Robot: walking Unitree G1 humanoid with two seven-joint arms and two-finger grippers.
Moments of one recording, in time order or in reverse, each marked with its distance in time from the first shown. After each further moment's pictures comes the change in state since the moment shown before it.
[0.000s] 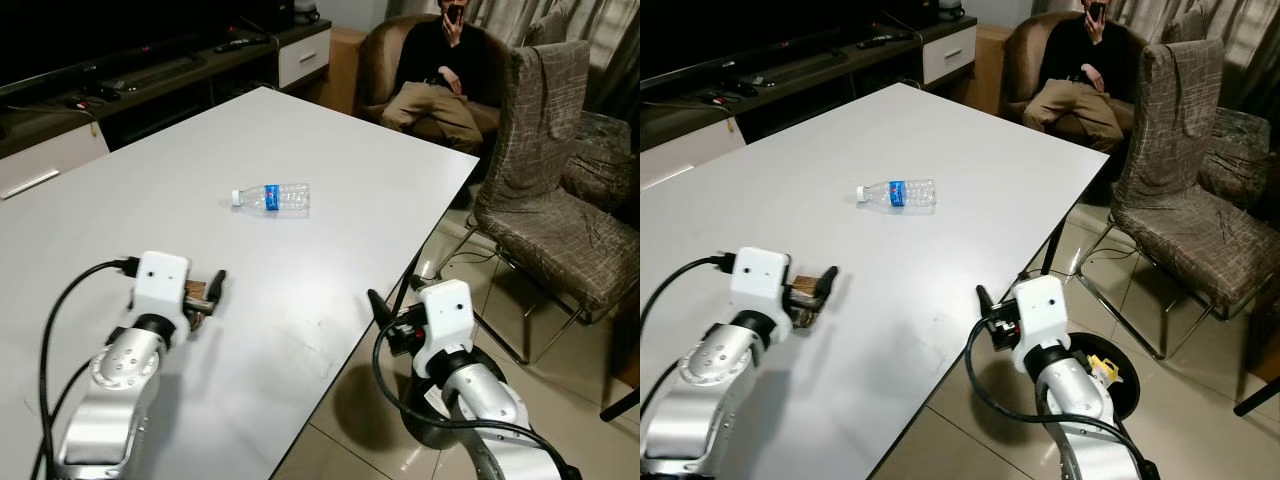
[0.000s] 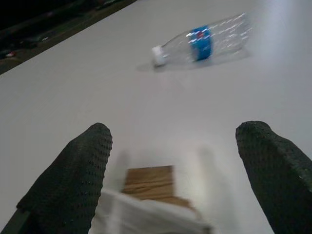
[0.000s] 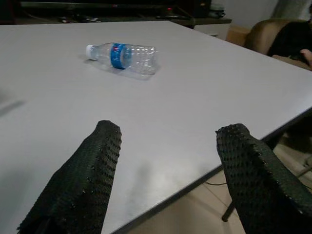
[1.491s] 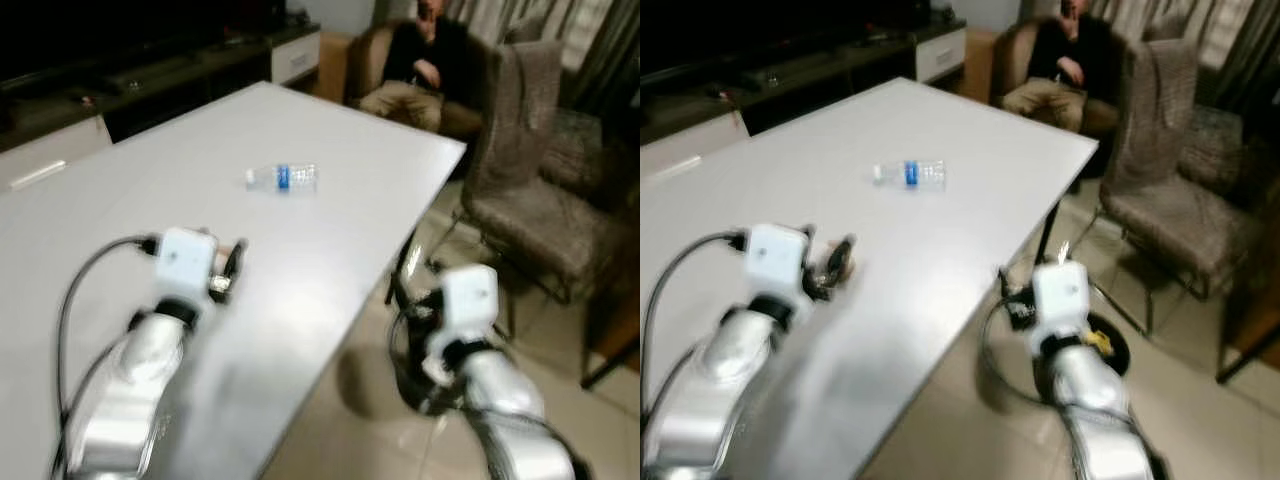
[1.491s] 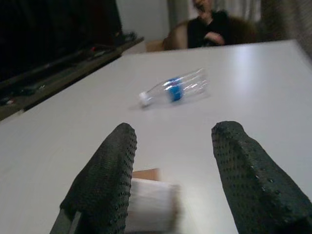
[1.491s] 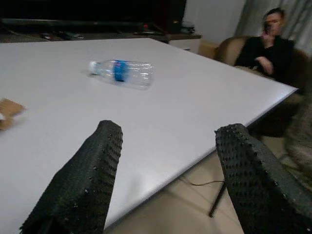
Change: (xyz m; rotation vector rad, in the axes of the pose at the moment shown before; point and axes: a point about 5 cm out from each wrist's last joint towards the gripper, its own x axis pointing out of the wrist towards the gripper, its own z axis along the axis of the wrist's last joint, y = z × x) left arm -0.010 -0.024 0.040 0.025 -0.179 -0.035; right arm 0.005 -0.006 0.013 0.011 -0.065 -0.069
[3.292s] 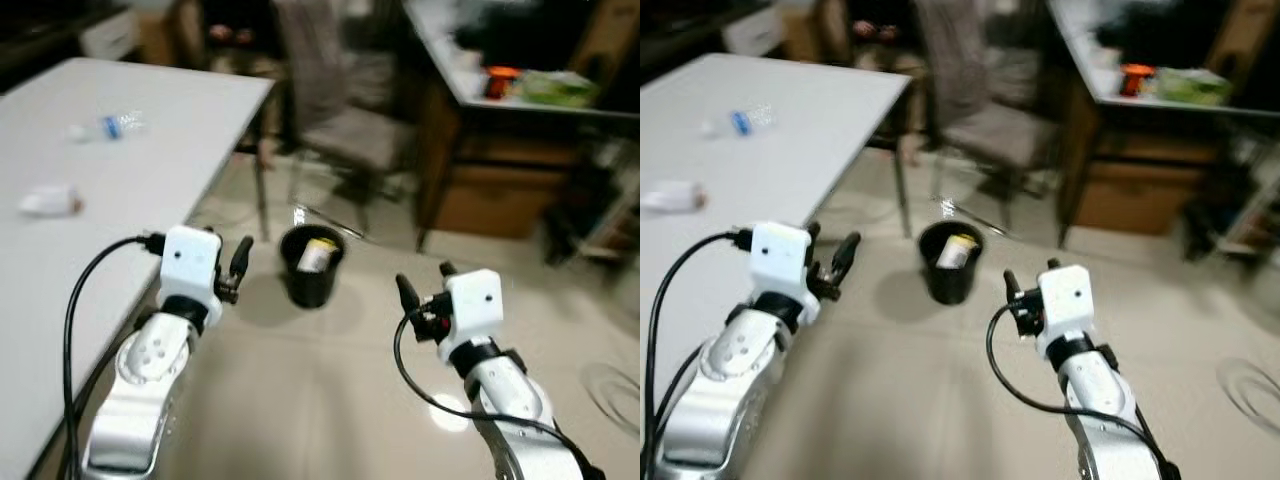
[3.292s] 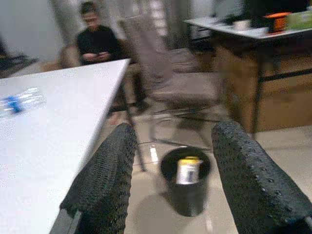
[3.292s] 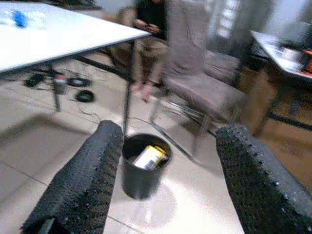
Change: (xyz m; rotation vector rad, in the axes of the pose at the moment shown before) left arm 0.002 -0.014 0.012 -0.035 -0.046 -0.032; right arm -0.009 -0.014 0.001 -0.068 0.021 -0.050
